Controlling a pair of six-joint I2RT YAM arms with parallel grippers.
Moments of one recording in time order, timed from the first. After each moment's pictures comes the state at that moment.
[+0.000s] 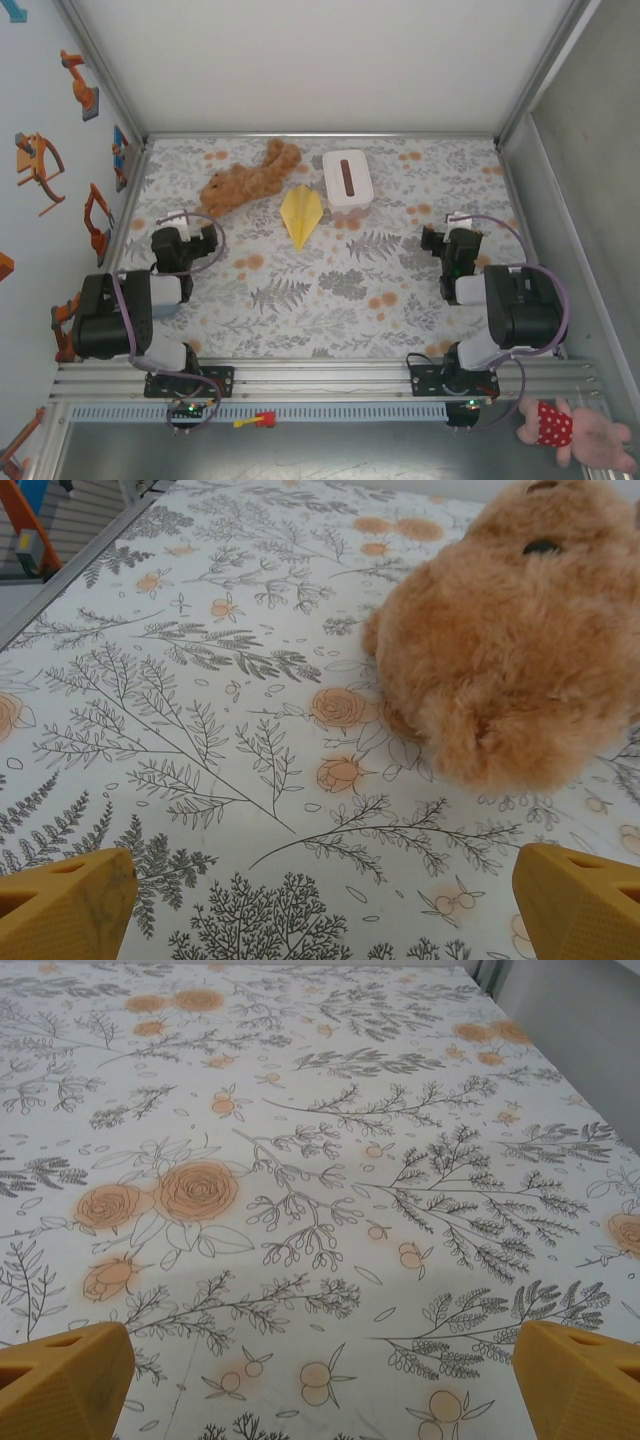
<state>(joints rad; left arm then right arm) 0.01 1.52 0.35 0.73 -0.04 -0.07 0.02 1.54 0.33 0.80 0.19 0.01</state>
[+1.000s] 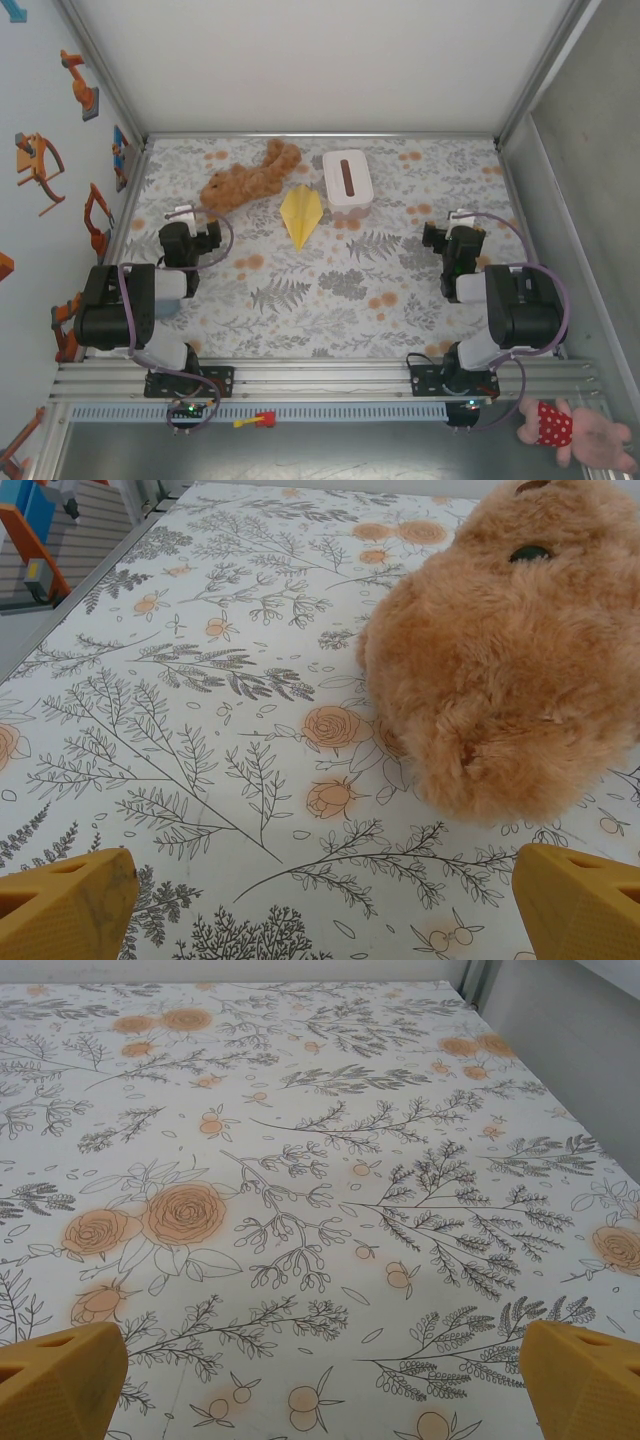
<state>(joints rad) -0.04 1.55 0.39 0.73 -0.14 -0.05 0.01 1.54 0.34 0.80 0.20 0.02</state>
